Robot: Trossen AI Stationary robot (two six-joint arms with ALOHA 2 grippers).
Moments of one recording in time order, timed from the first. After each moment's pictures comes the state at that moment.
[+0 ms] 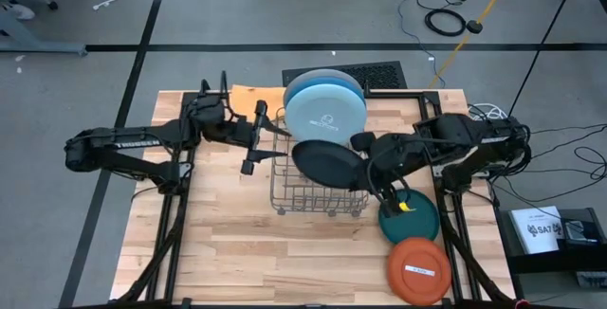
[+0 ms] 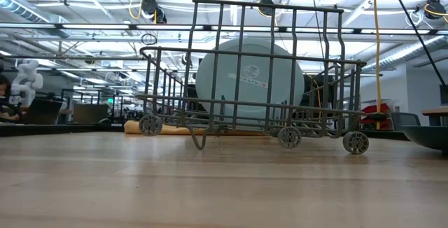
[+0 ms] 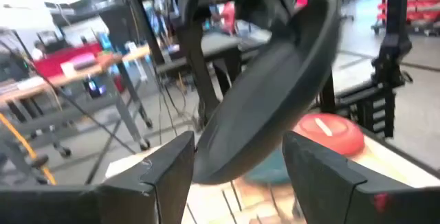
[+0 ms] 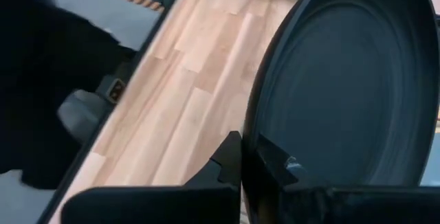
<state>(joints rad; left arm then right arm) 0.21 1.10 0.89 0.19 0.44 0.33 0.27 1.57 2.00 -1.23 -0.02 -0.09</state>
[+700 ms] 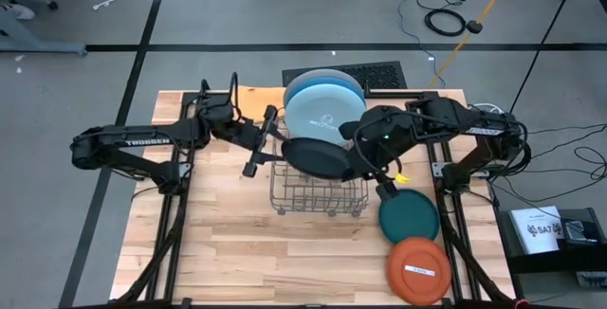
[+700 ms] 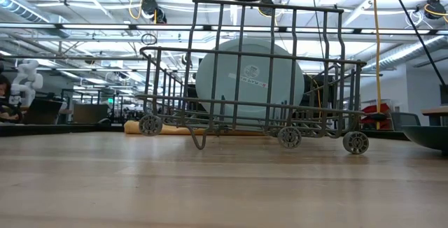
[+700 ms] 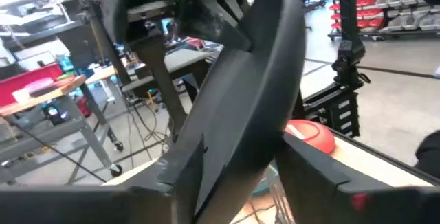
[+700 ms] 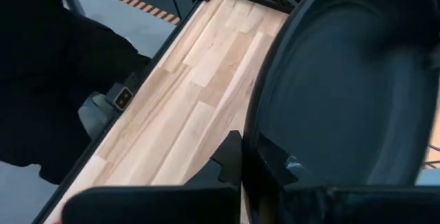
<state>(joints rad) 0.23 1.19 0.89 0.30 0.61 0.35 0.11 1.58 2.00 -1.18 -0.24 -0.24</state>
